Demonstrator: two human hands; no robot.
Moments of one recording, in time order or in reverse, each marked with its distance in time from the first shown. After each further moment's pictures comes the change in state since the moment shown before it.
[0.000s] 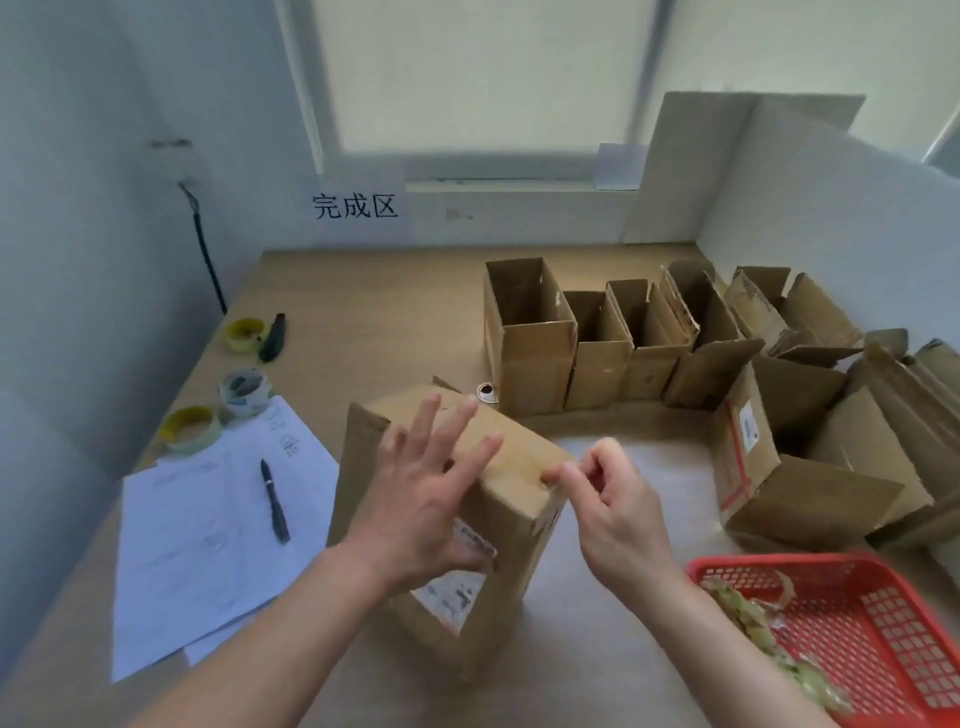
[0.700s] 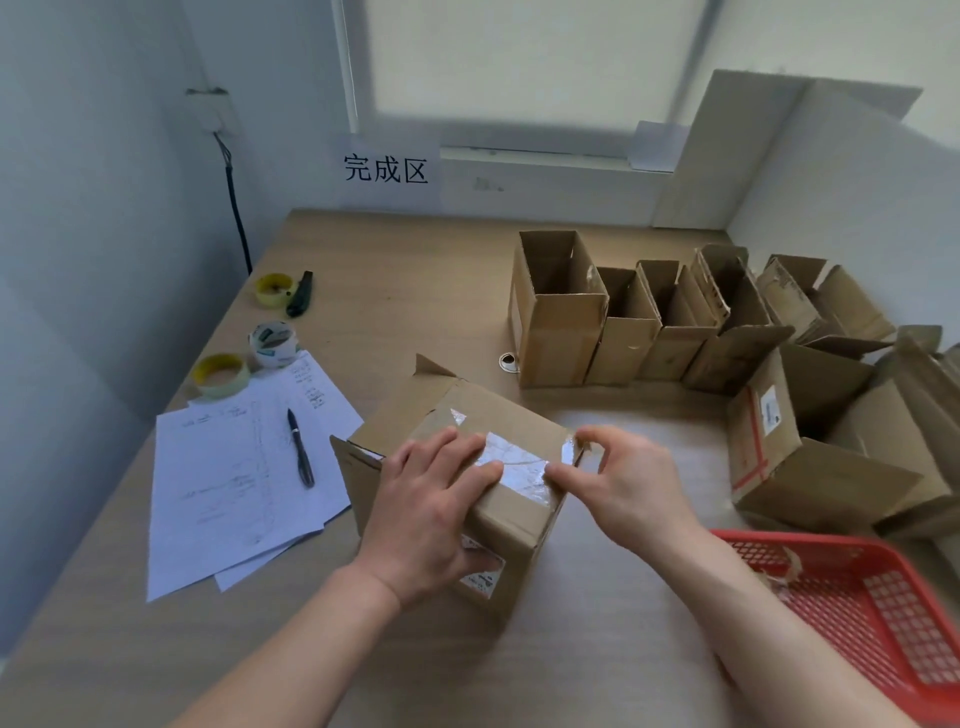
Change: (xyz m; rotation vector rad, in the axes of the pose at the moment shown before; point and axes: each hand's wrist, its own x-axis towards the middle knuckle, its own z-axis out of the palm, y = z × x) left_hand -0.060 0.011 0.020 -0.045 0.134 -0.092; right_hand 0.003 -0.004 0.009 -0.505 -0.115 0.004
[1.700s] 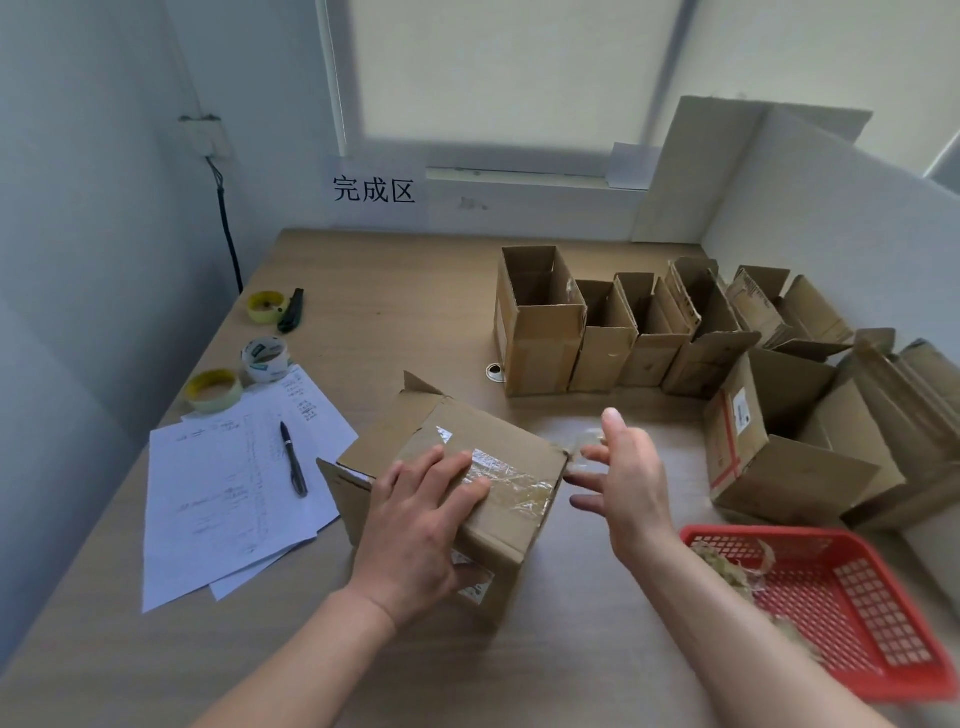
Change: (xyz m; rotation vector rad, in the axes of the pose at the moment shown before) left_hand -0.019 0.010 0.004 0.010 0.006 -0.008; right_hand -0.015 0.003 0.000 0.848 0.107 0.391
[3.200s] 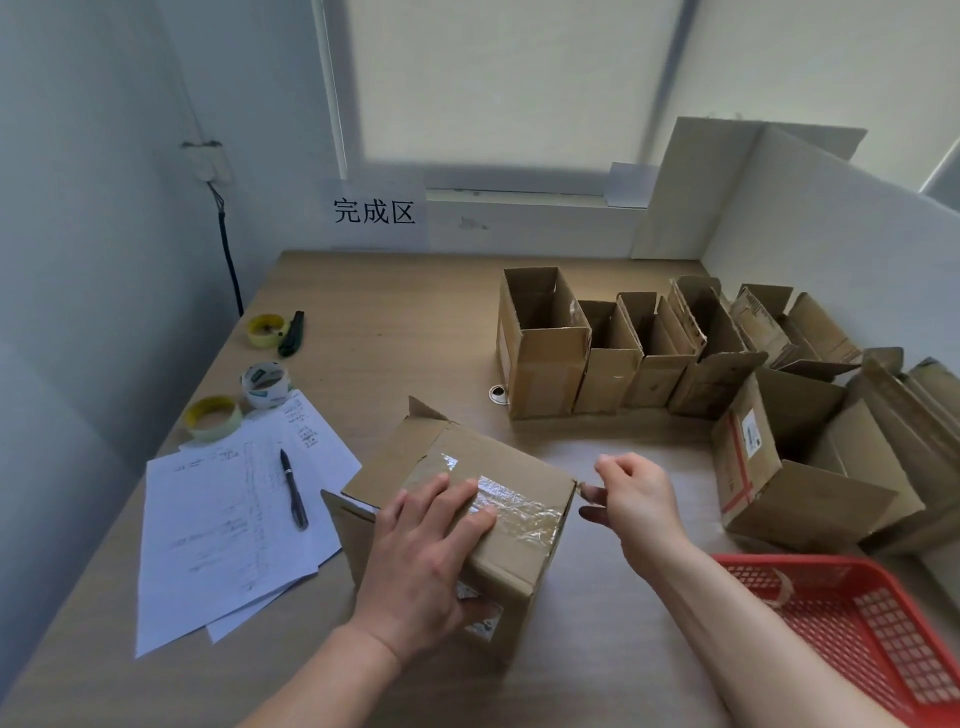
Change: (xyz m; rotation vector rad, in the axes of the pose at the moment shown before) left_hand 0.007 -0.008 -0.001 -0.011 -0.036 0.016; right_hand 0.041 0.010 0.005 -0.070 0.025 0.078
